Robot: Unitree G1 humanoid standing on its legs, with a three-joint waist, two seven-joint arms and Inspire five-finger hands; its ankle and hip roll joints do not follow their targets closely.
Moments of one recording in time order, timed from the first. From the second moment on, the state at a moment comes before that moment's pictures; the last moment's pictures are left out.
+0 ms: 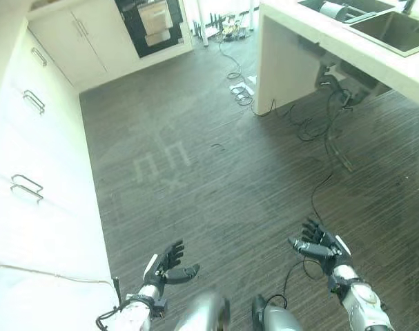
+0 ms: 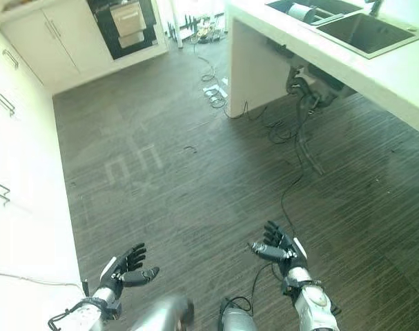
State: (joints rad) left arm 0.09 0.30 -0.14 0.74 -0.27 -0.28 -0.10; right arm -0.05 -0.39 0.02 0.72 0.59 -0.27 0.24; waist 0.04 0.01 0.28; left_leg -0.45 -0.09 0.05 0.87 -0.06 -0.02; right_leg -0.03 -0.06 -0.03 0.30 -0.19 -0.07
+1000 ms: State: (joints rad) left arm 0.12 0.29 -0.16 0.89 -0.13 -0.27 -0.01; right arm 0.01 -0.37 0.11 0.77 0.59 -0.27 0.26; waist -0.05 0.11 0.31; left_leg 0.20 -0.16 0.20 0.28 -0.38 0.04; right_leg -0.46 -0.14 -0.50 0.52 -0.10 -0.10
